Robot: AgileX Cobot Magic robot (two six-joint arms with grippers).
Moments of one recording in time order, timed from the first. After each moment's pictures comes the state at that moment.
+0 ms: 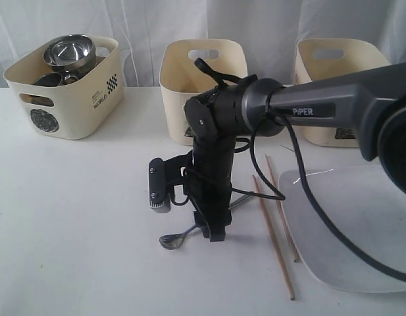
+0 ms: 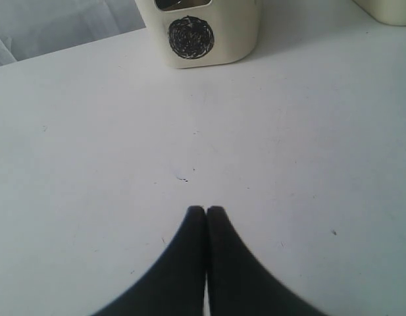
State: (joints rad) left arm 0.00 0.00 0.02 -0.13 0.37 0.34; right arm 0.53 2.16 -1.53 0.00 0.94 -1.02
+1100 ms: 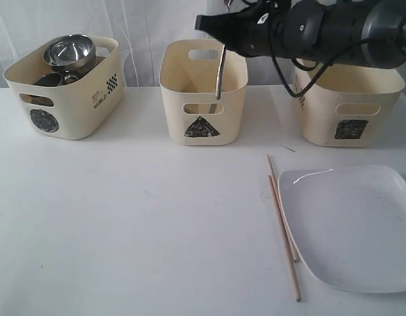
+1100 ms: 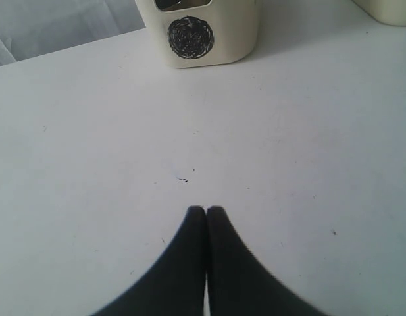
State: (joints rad) left arm 0.00 0.00 0.02 -0.13 0.37 0.34; right arm 0.27 1.90 -1.49 0.36 -0.01 0.02
